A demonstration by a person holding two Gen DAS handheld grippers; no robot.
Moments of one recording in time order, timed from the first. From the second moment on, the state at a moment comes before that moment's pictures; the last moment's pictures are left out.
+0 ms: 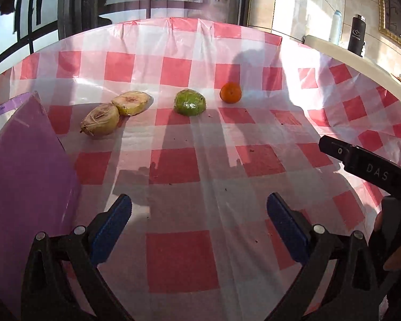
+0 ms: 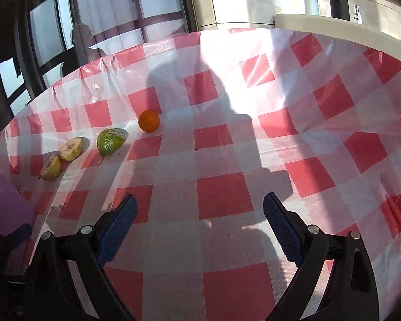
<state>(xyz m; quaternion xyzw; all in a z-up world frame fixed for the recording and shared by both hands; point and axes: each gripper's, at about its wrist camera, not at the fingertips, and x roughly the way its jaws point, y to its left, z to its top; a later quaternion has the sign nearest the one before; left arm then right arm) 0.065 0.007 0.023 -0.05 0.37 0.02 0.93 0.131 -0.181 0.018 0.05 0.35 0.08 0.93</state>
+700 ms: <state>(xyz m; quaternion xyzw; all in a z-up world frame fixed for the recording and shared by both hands) 0.069 0.031 0.013 -0.14 0.38 0.03 0.92 0.320 -0.050 -0.010 -0.04 0.44 0.12 0.89</state>
